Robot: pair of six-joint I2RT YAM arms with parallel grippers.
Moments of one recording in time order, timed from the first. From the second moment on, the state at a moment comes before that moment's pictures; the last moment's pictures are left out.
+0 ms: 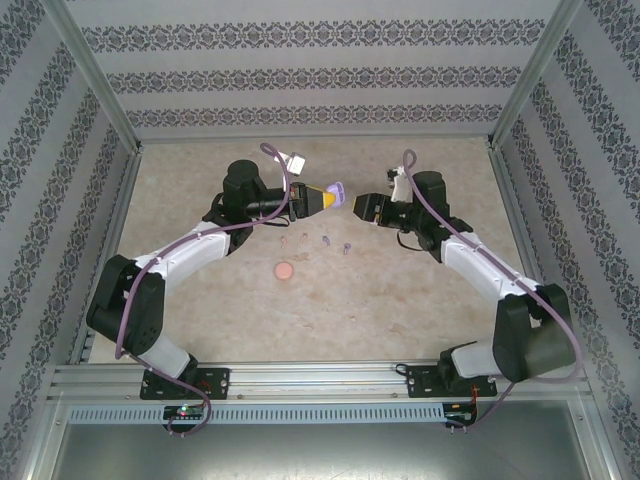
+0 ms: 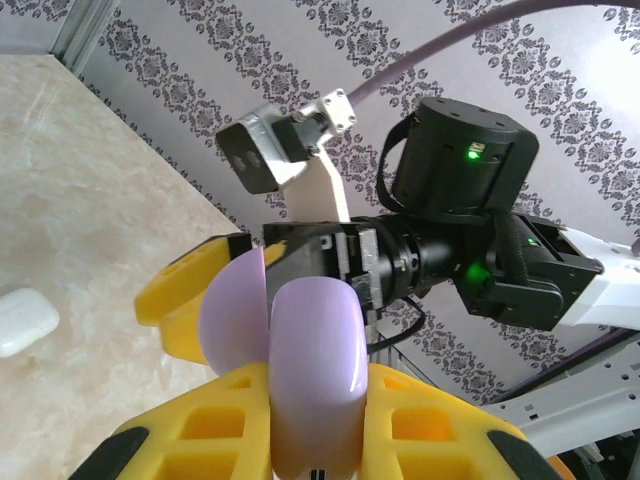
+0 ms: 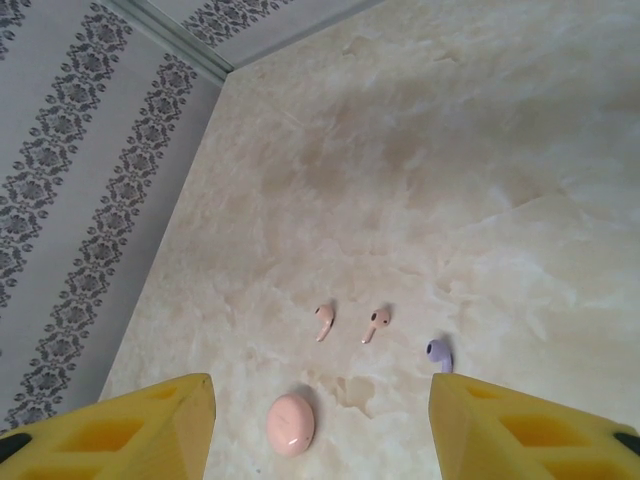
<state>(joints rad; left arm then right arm) -0.44 1.58 1.05 0.45 0.90 -0.65 0.26 1.36 0.87 -0.02 -0.60 0.56</state>
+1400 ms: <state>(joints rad) -0.45 1.61 1.05 0.50 0.90 -0.69 0.31 1.33 0.94 0.02 -0.68 0.60</state>
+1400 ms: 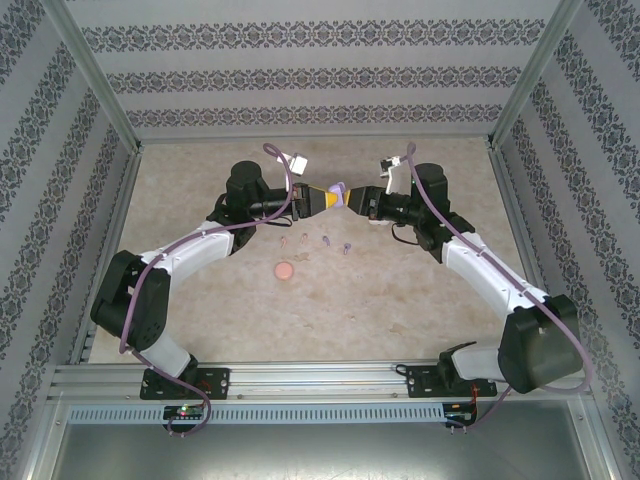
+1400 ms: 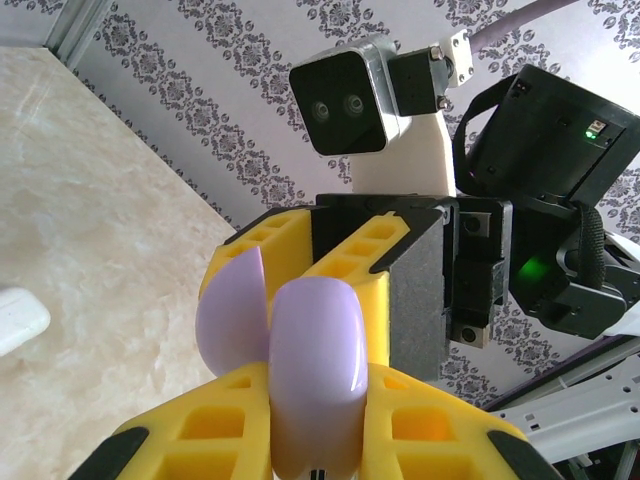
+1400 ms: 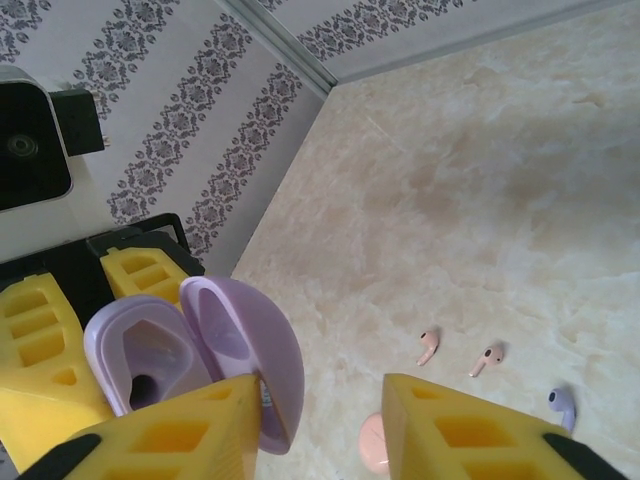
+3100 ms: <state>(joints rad) -0.47 1.62 1.09 0.40 0.81 -0.65 0.31 1.36 1.04 -0.12 -0.68 0.51</state>
